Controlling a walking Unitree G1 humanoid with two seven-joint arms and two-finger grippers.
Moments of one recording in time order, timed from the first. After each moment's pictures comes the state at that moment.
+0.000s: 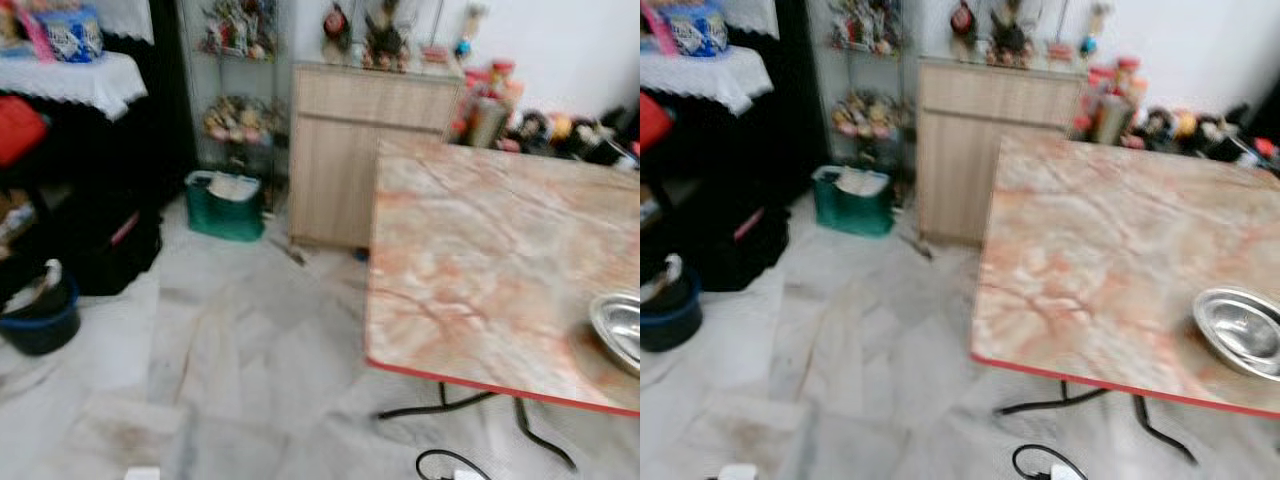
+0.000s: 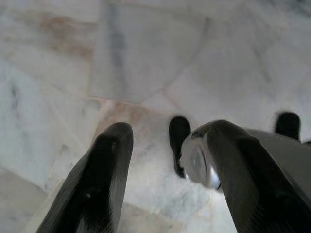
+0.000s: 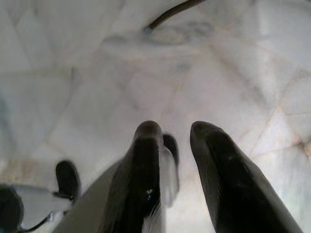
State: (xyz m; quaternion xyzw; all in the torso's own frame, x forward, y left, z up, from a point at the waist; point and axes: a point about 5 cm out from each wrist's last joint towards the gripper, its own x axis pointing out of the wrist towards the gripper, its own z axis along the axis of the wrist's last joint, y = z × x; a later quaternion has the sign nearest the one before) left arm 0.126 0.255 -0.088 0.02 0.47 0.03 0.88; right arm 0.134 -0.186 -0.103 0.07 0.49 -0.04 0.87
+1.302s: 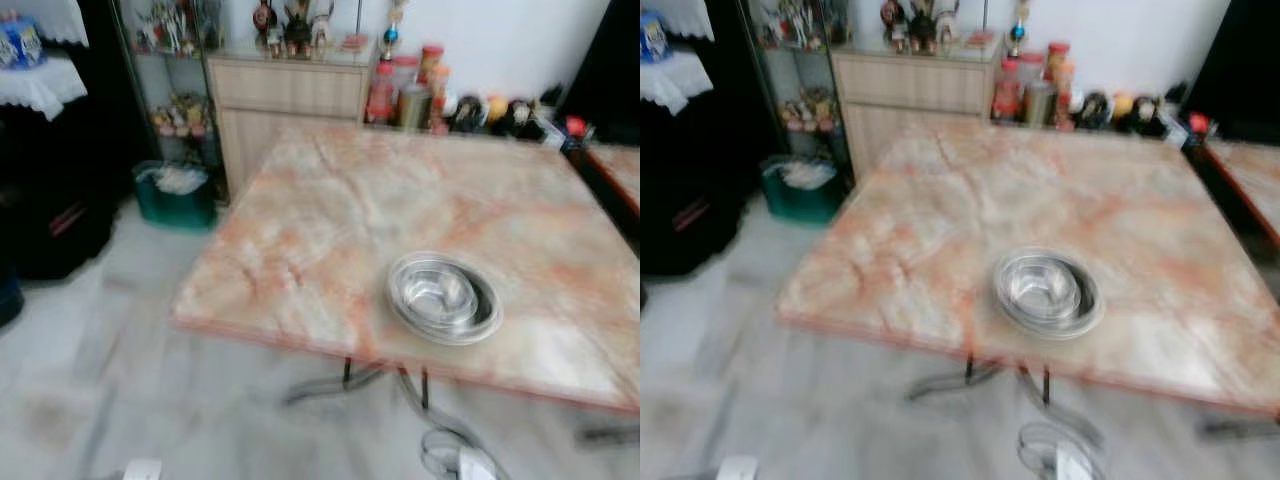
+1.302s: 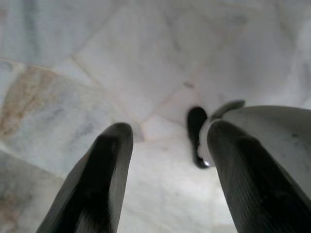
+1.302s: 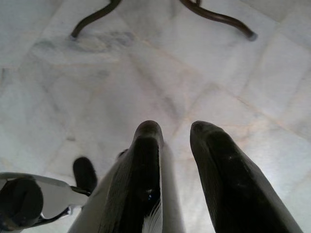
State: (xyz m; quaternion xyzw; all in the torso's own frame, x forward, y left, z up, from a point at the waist) left arm 0.118 0.258 -0.091 0.04 0.49 0.03 0.87; right arm 0.129 -0.177 -0.105 0.09 0.49 -0.04 0.87
